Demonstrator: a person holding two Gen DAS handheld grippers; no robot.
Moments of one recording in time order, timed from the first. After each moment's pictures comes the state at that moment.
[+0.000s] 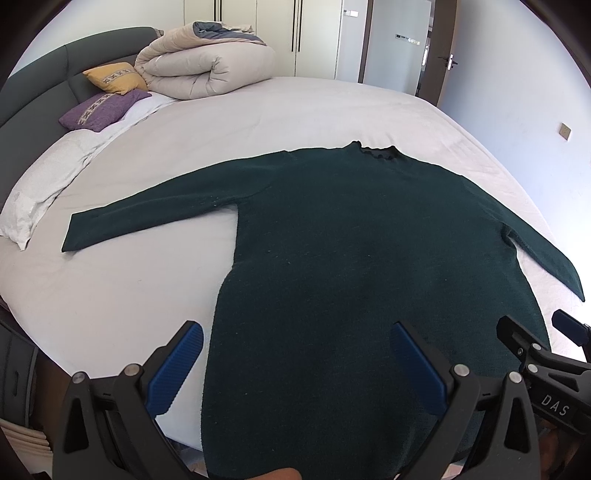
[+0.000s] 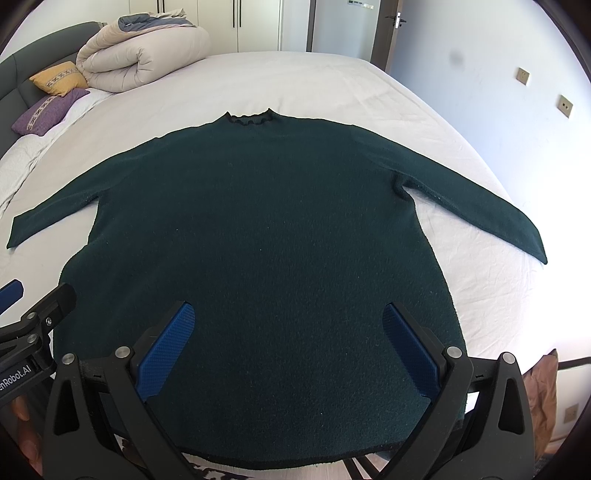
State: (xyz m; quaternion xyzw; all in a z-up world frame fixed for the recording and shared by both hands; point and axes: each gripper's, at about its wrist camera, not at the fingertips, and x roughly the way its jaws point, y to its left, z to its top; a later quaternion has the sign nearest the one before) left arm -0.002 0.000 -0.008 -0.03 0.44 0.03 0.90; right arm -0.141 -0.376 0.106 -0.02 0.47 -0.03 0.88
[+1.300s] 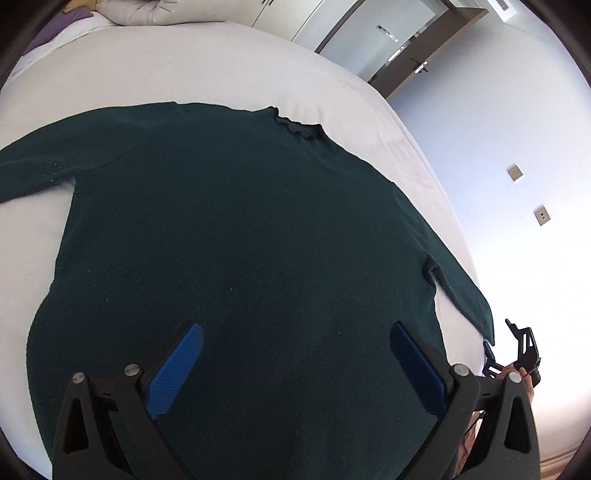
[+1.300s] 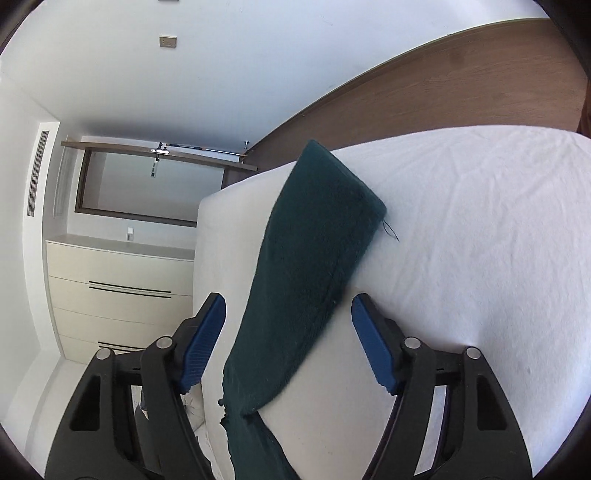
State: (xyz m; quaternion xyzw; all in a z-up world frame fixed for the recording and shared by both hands) left arm 0.110 -0.044 -0.039 -0.21 0.50 -0.14 0.83; right arm -0.153 -0.903 0.004 0.64 0.20 -0.14 0.73
